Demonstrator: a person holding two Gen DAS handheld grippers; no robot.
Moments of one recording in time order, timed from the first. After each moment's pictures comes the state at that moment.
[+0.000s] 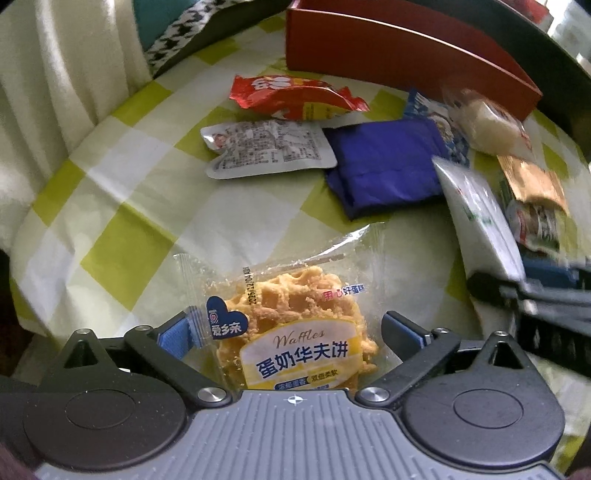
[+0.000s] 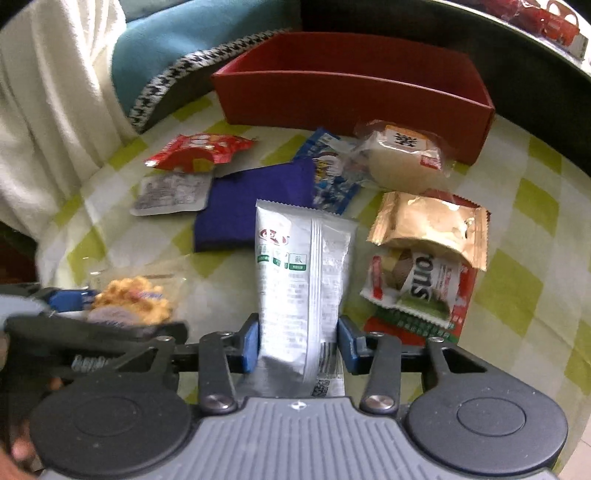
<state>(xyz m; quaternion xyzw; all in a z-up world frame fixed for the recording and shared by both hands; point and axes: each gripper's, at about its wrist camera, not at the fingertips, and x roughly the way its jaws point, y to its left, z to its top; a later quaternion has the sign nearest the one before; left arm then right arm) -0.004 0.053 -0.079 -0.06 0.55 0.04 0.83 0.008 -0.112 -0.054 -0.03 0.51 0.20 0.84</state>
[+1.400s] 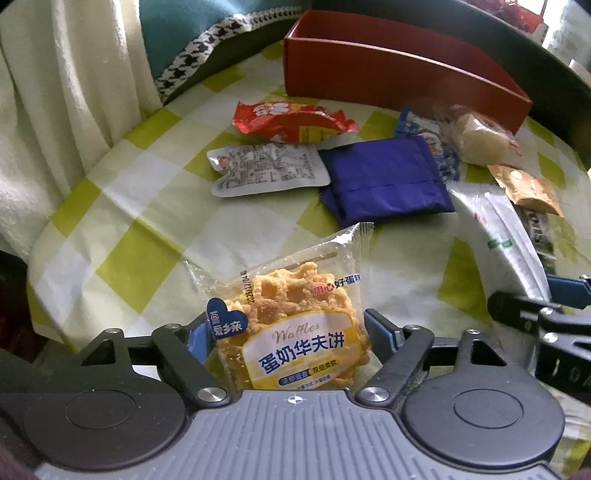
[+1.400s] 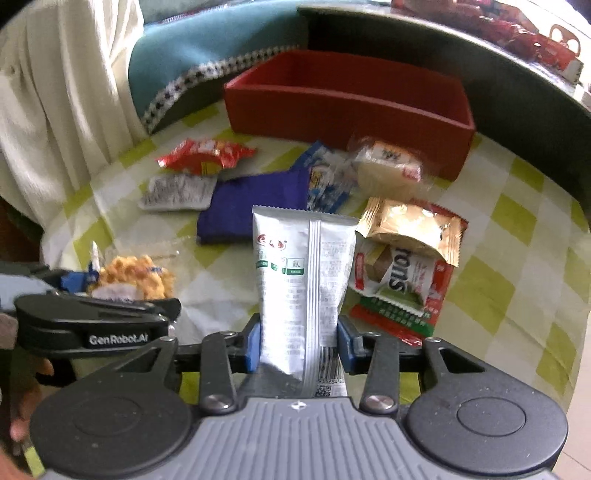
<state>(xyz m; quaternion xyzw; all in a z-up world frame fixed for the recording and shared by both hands) -0.020 0.038 -0.068 -0.04 0.51 0.05 0.86 -0.018 -0.123 -0.038 -0.05 0.47 0.19 0.86</state>
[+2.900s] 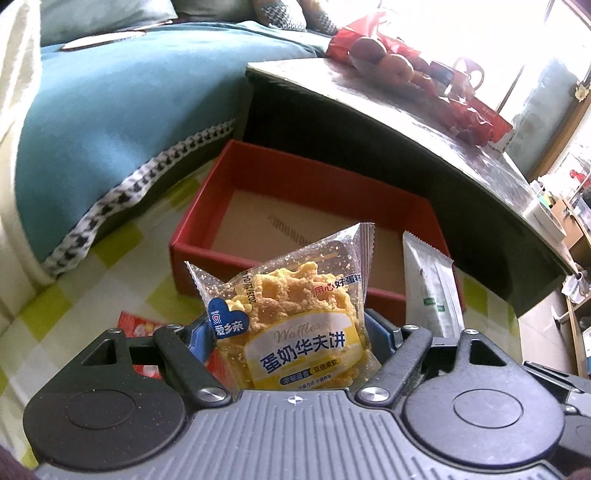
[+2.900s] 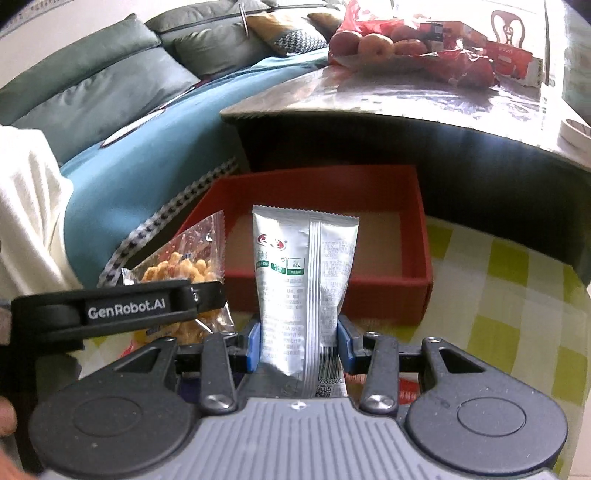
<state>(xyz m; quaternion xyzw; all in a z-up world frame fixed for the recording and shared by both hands) 0.128 0.019 0.006 -0.14 0.42 -0.02 0.90 0.122 -0.153 0.012 0.06 0.41 0.15 0.90</state>
